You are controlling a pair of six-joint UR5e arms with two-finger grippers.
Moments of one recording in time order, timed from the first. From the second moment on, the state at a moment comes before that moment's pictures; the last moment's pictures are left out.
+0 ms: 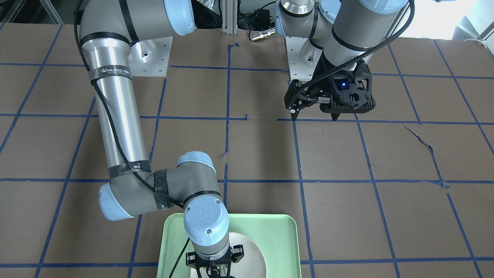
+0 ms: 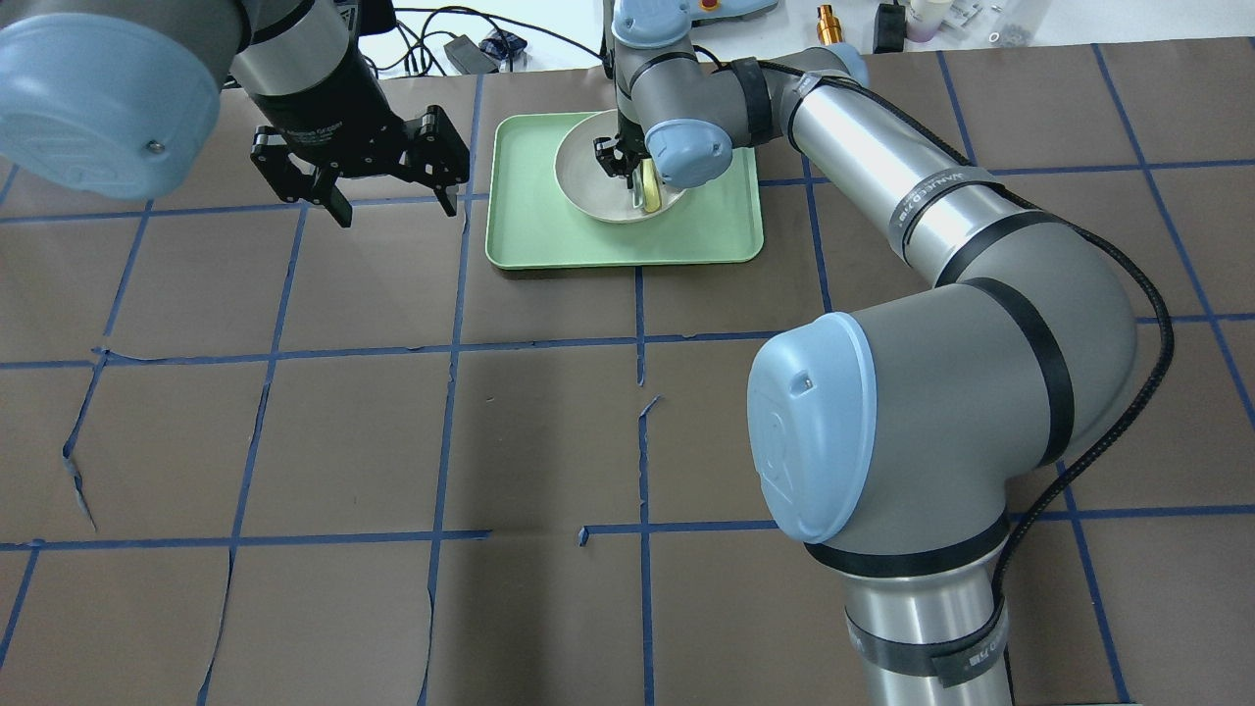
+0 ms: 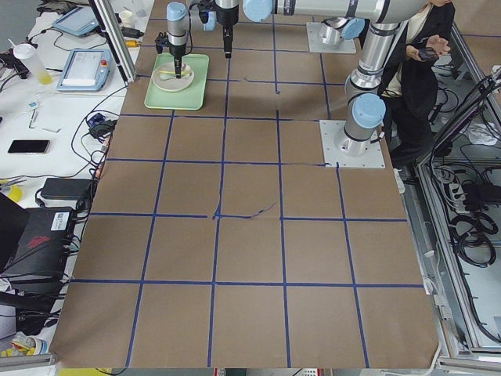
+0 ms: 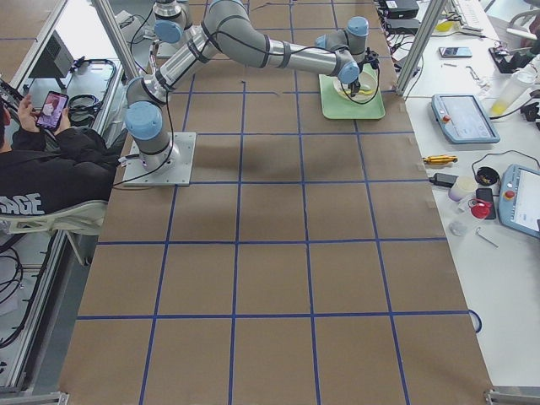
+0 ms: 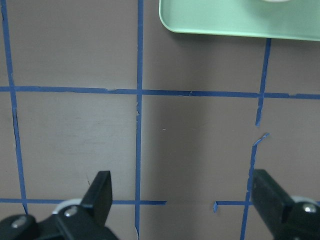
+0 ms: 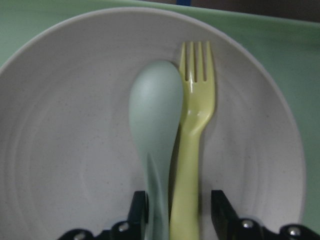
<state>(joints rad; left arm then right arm) -1.65 -1.66 -1.50 -1.51 1.54 -0.13 1.84 -0.61 0.96 -2.10 -1.58 0.14</state>
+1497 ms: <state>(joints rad) -1.64 -1.66 -1.51 -1.50 1.54 -0.13 1.81 -0.63 0.98 -2.10 -1.57 0.12</state>
